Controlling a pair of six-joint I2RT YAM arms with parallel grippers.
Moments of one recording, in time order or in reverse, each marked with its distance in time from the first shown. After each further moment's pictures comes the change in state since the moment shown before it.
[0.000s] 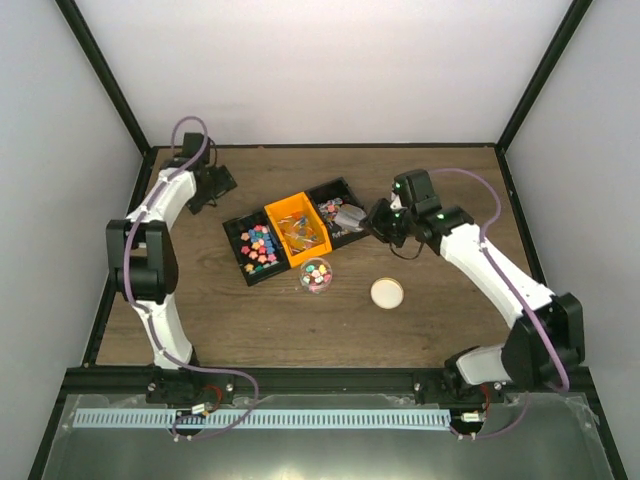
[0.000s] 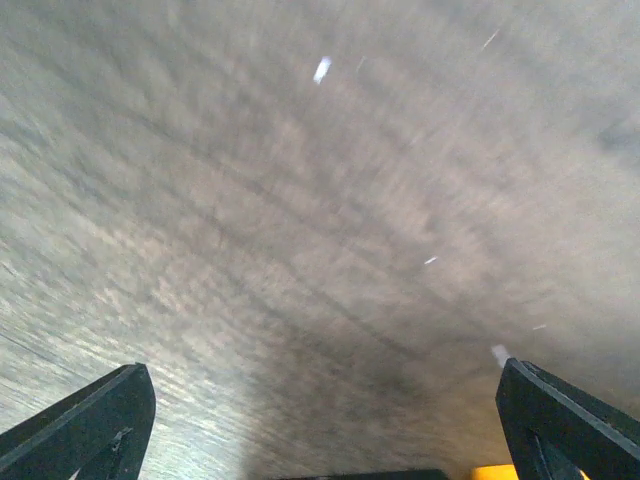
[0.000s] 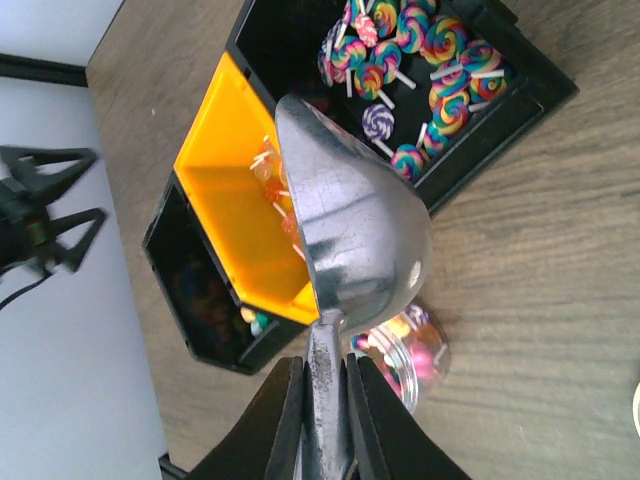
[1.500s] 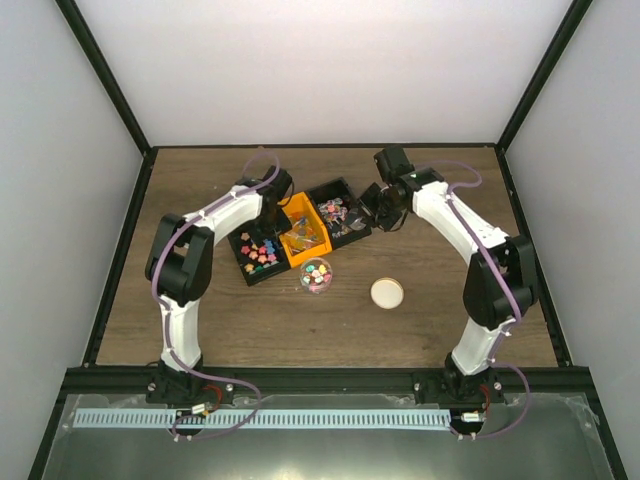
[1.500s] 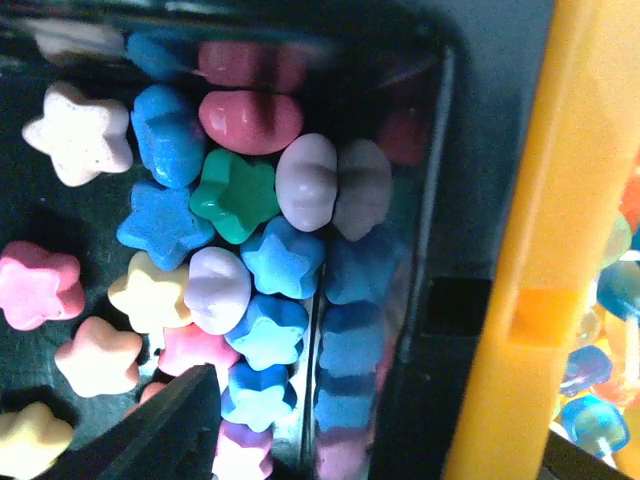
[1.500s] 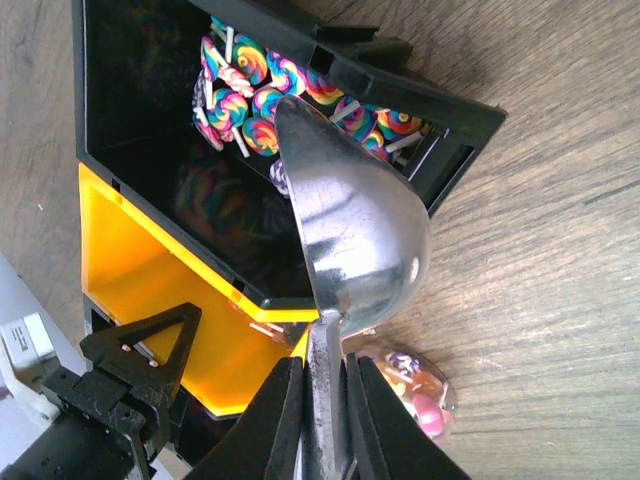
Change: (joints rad) left arm -0.397 0.049 -0.038 -0.172 -0.050 -0.372; right arm -0.029 0.430 0.362 -0.214 0.041 0.192
